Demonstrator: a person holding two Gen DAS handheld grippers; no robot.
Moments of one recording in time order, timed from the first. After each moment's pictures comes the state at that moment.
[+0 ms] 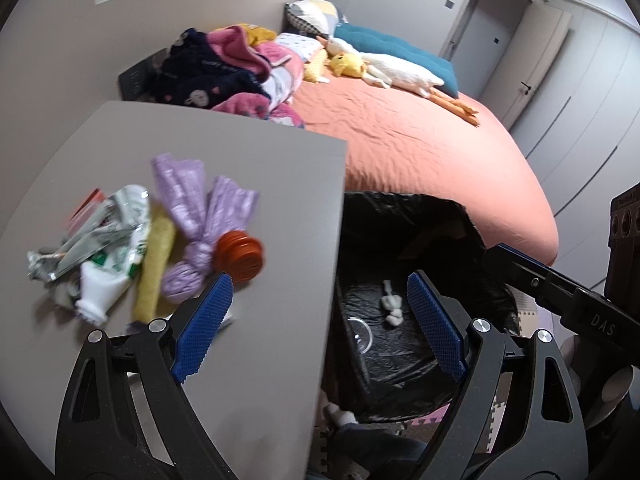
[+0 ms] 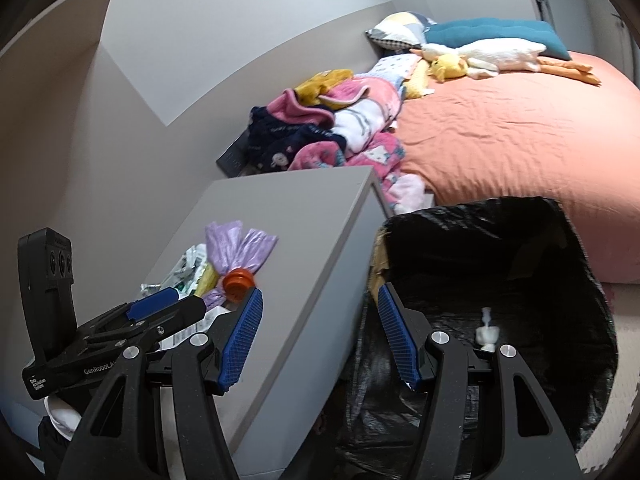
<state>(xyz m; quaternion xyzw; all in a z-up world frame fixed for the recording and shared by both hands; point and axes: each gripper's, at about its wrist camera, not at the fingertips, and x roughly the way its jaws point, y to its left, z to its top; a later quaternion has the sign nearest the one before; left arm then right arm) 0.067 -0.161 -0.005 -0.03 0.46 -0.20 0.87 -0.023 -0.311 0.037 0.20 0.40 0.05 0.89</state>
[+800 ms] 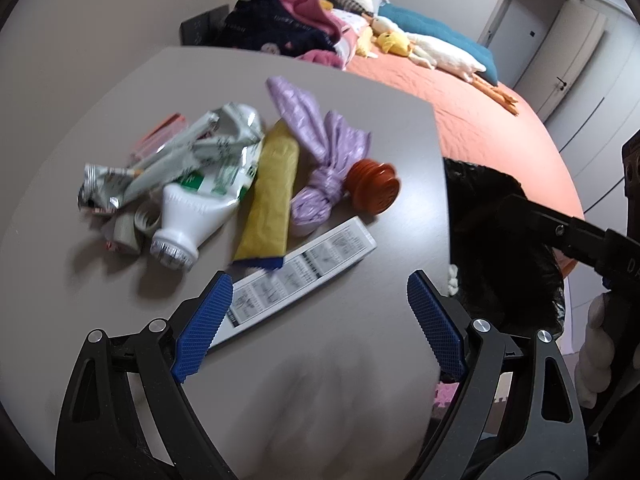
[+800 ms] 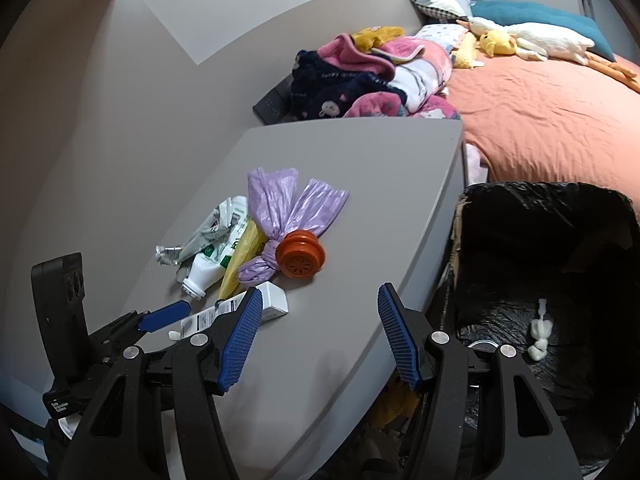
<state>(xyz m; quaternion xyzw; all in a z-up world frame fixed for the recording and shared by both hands) 0.063 -0.075 -0.057 -0.02 0.50 -0.14 0.85 0.024 -0.223 0.001 0.17 0.46 0.11 0.87</state>
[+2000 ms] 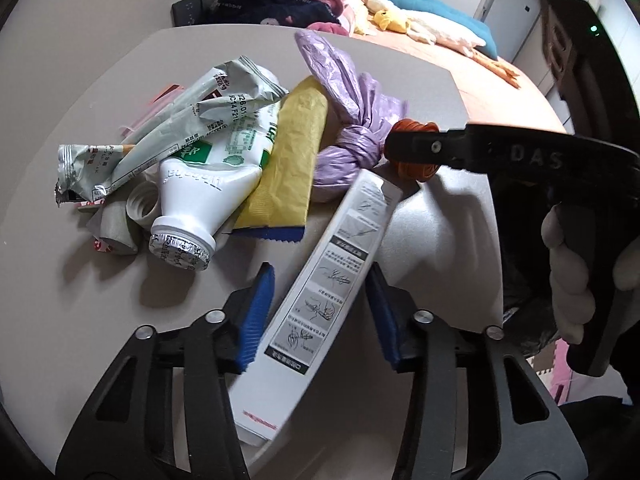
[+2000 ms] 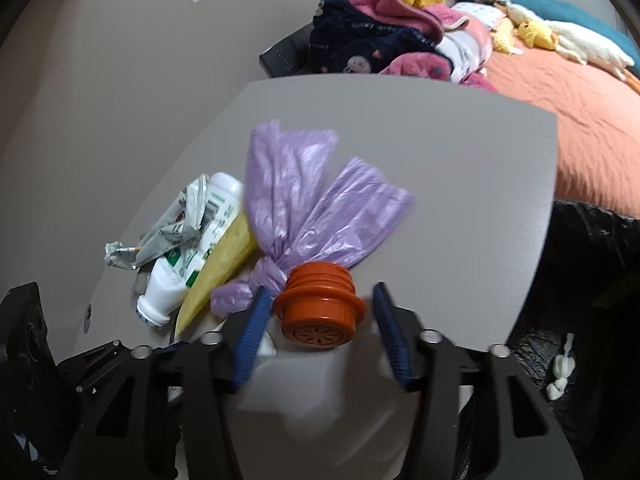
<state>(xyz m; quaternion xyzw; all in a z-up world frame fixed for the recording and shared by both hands) 0.071 -0.061 -0.093 0.01 0.52 -0.16 0.84 0.108 -0.169 -0.058 0.13 0.51 0.14 0.84</state>
